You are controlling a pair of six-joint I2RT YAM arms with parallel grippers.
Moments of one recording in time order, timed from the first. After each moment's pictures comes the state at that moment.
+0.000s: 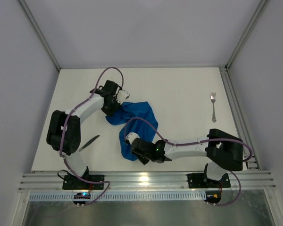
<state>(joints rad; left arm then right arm) -0.38 1.78 1.28 -0.70 -0.01 0.38 1.27 1.63 0.85 -0.20 0.18 0.32</state>
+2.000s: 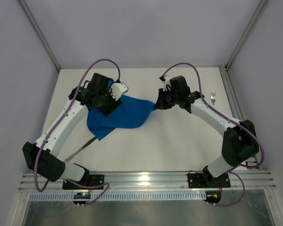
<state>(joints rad) -0.41 1.50 1.52 -1.00 0.03 0.42 0.47 1.56 1.20 -0.37 -0.33 0.27</state>
